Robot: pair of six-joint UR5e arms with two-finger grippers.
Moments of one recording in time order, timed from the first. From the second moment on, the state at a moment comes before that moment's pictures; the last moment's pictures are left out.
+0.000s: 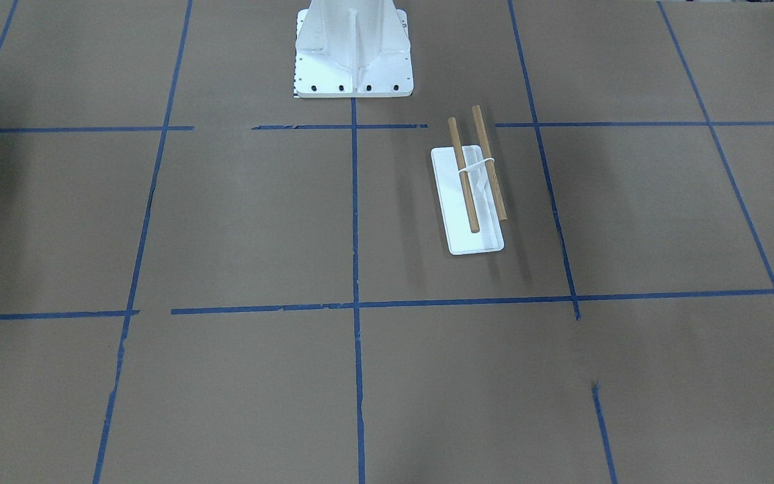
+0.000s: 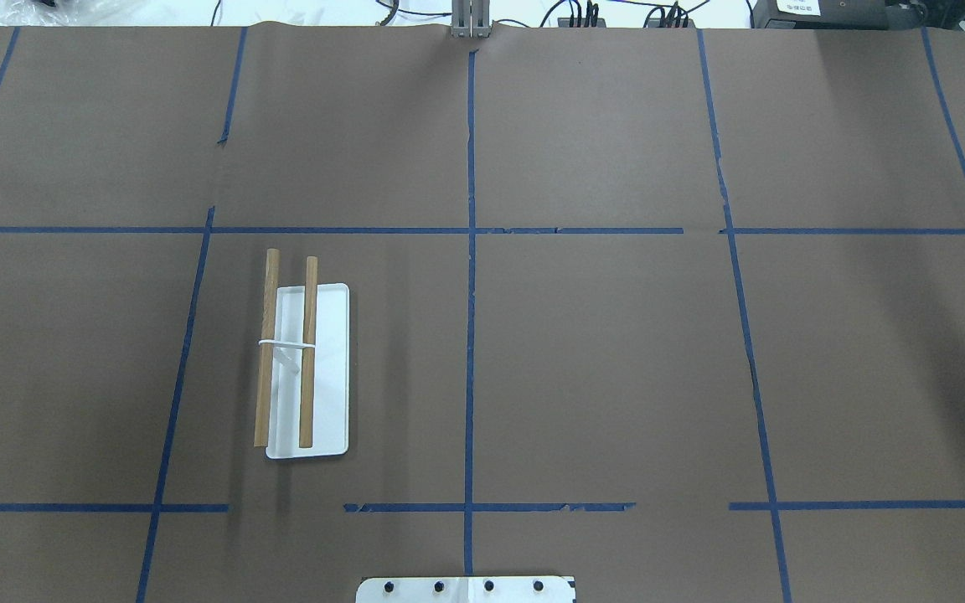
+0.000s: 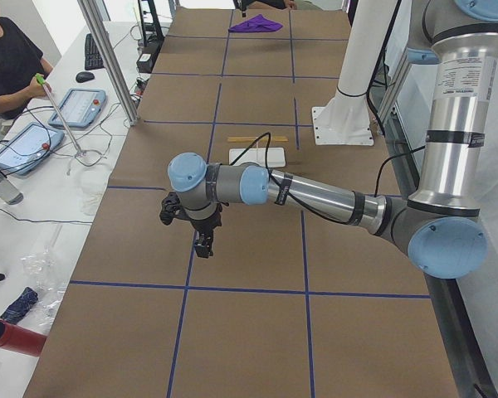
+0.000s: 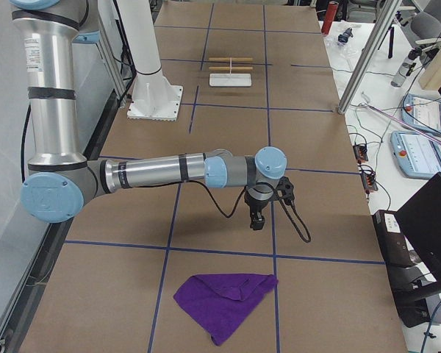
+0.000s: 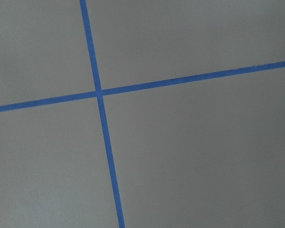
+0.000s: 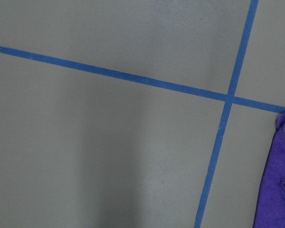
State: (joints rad) left arm -1.52 -1.65 -1.73 -1.29 -2.39 0.11; right arm 1.43 -1.56 1.70 -1.65 2.39 -0.06
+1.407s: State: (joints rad) left arm -1.56 -1.65 -1.79 -1.32 -2.47 0.20; right arm 1.48 -1.61 1.65 -1.64 2.38 -0.10
